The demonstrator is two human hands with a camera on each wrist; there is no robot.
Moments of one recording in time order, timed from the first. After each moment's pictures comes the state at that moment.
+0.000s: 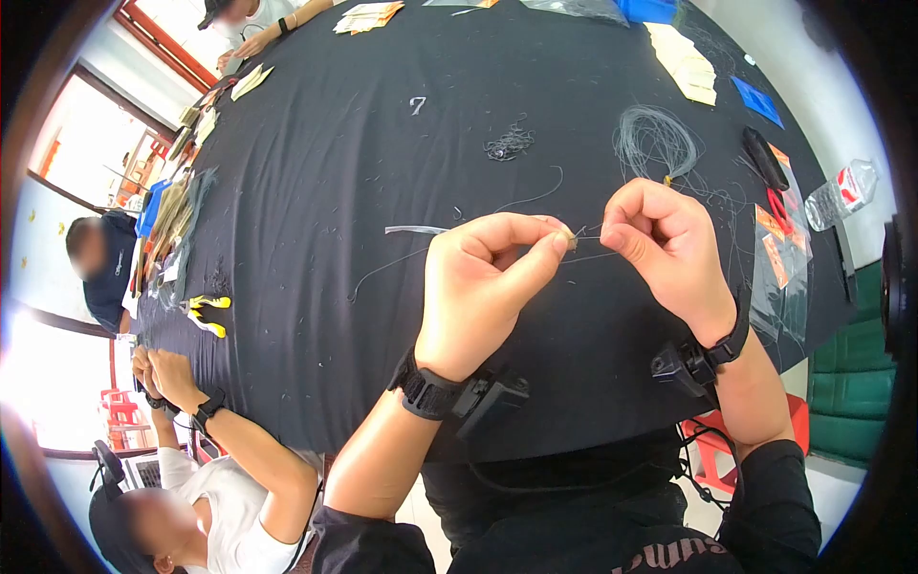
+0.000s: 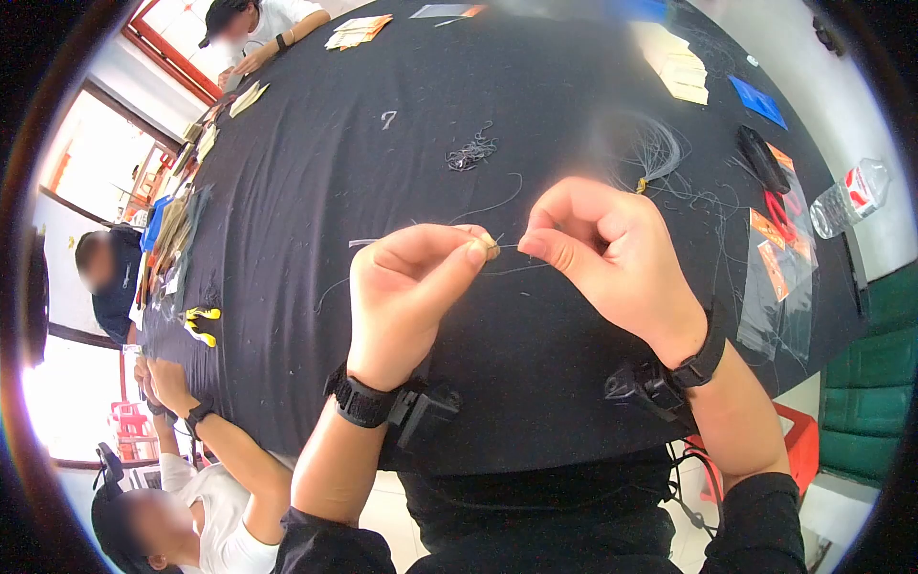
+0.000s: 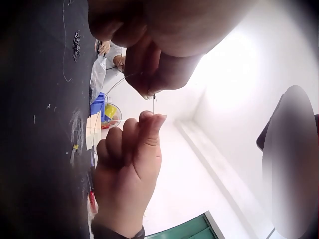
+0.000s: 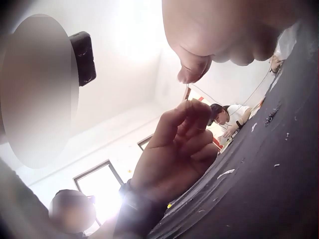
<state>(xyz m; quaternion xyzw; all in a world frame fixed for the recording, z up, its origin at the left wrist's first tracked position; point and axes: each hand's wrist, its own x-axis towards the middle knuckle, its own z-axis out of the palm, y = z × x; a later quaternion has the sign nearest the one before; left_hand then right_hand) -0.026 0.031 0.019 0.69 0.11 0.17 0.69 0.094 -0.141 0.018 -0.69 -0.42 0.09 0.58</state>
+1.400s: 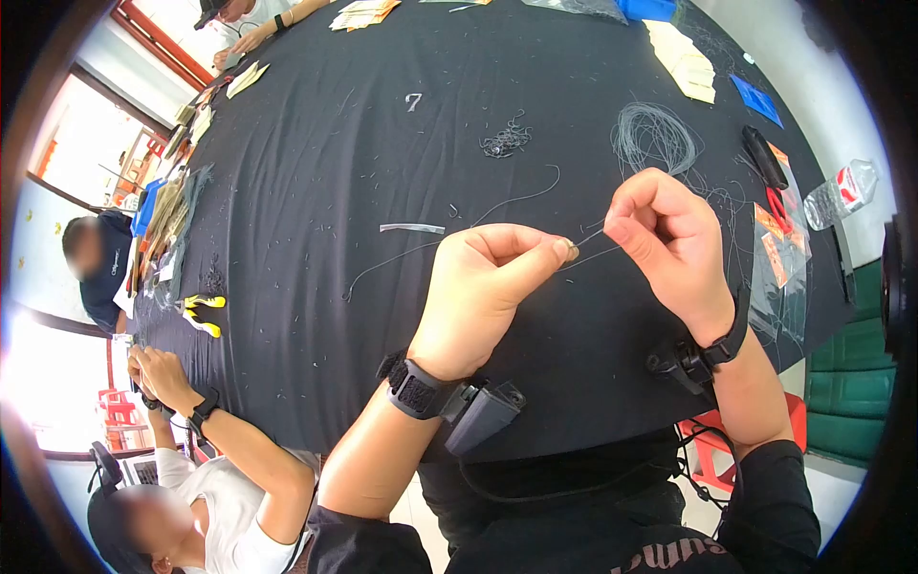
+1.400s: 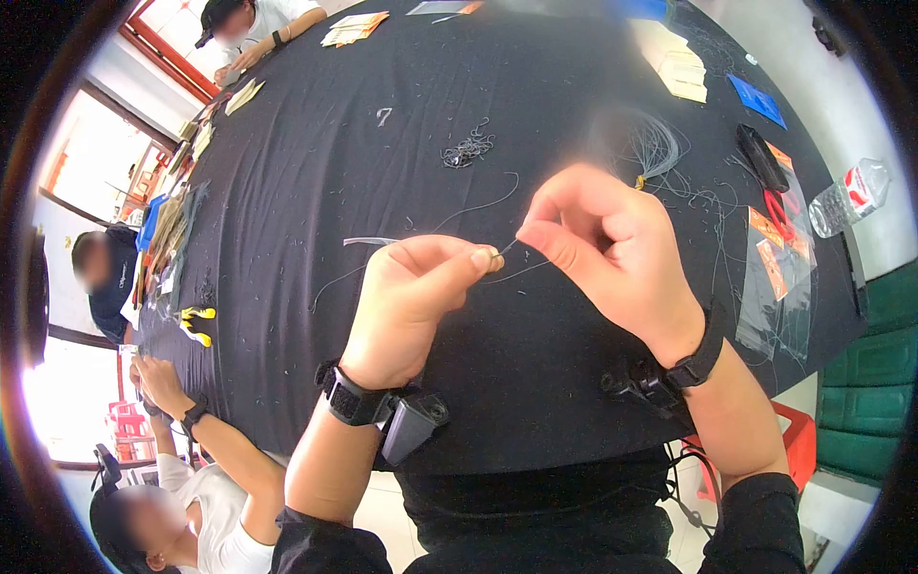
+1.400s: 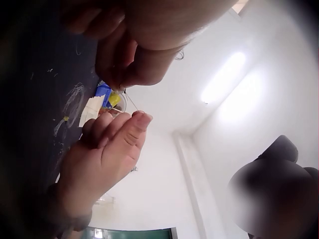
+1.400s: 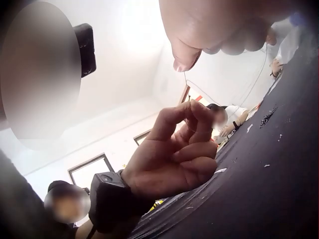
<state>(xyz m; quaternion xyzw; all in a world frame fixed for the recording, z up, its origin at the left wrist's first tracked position) -0.025 0.032 0.014 0.61 0.15 0.07 0.78 0.095 -0.139 0.015 -0.68 -0.42 0.04 0.60</state>
